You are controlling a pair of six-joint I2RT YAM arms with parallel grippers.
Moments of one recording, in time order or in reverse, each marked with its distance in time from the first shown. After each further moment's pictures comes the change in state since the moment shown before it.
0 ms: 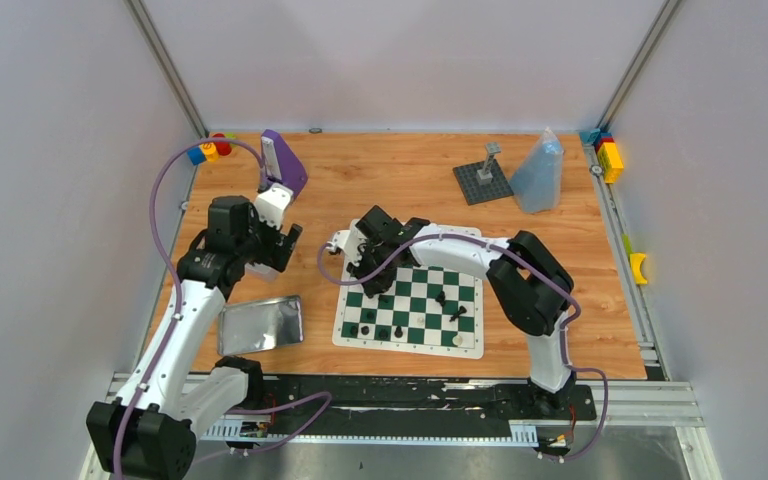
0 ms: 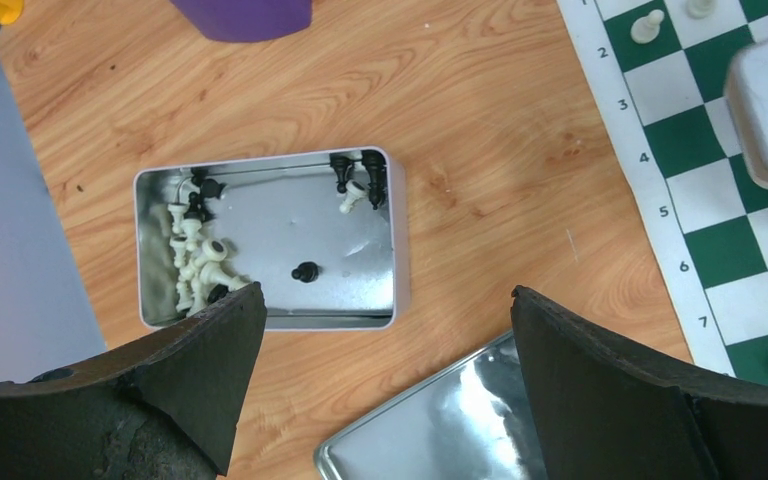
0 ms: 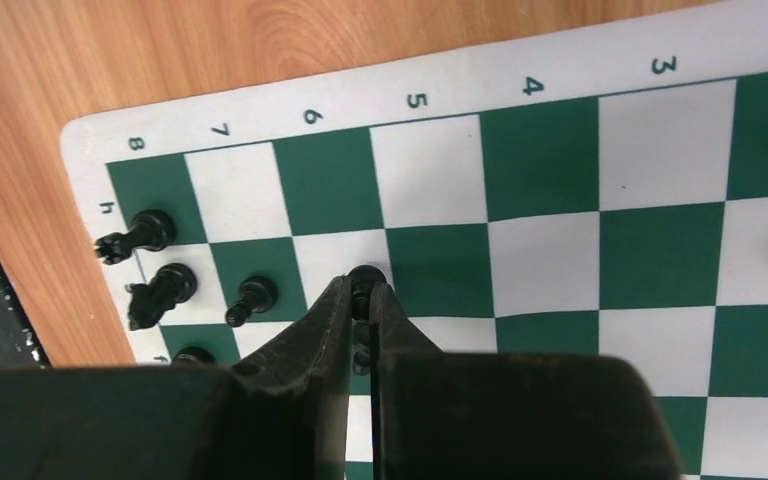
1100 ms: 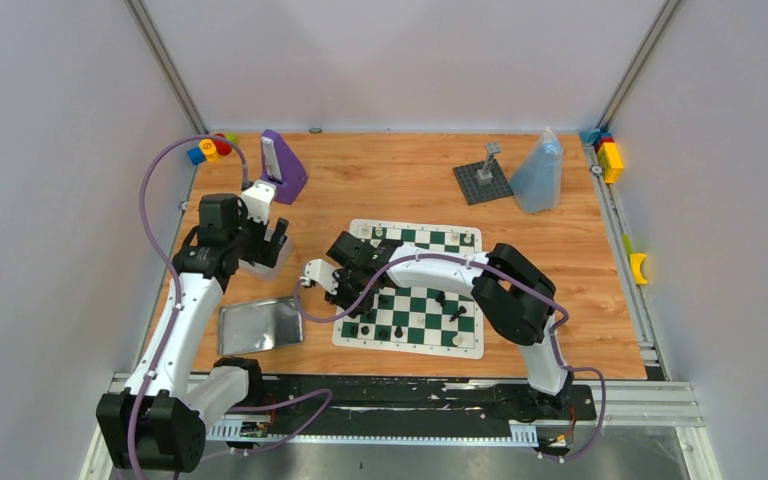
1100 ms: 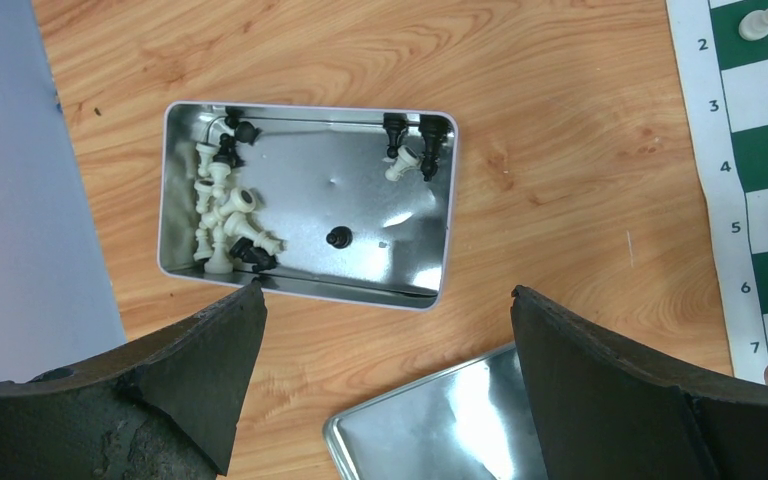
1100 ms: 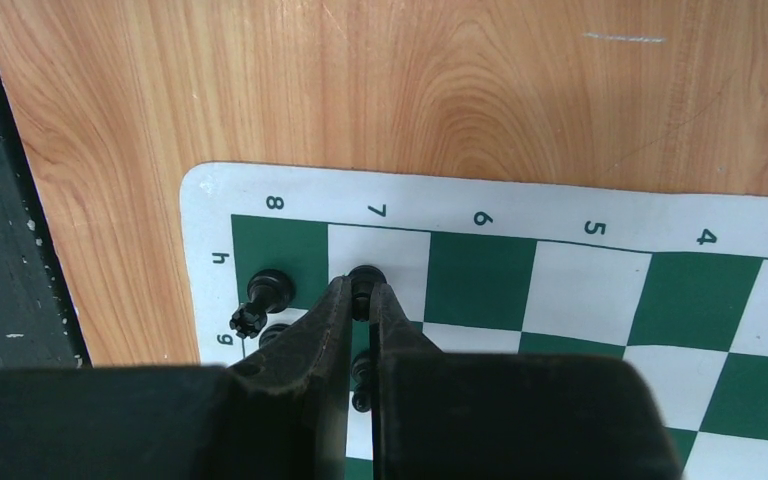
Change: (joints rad) left arm 0.117 0.048 0.000 0.003 -0.031 -0.035; right arm 0.174 0.039 0.061 -0.027 0.055 -0.056
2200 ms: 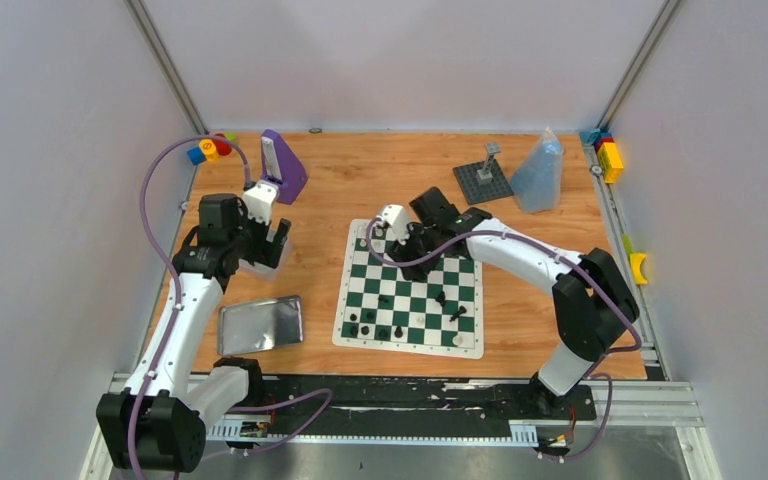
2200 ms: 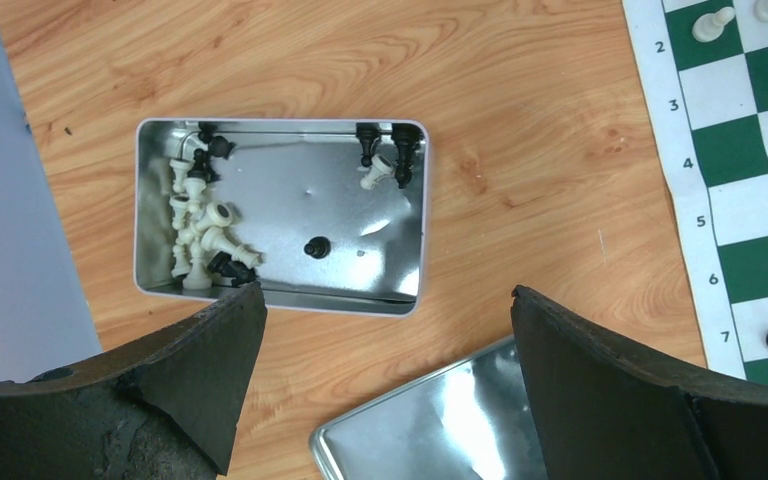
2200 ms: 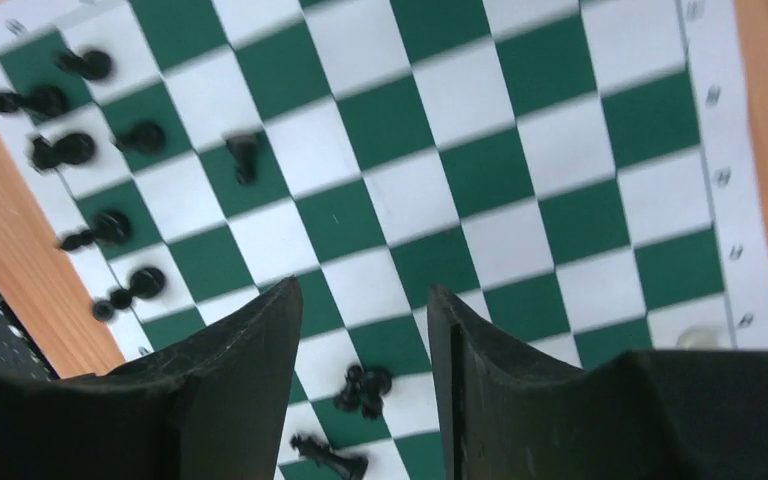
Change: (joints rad) left arm 0.001 0.000 0.000 0.000 0.051 0.003; right arm -0.316 -0.351 -0.236 0.002 0.014 0.035
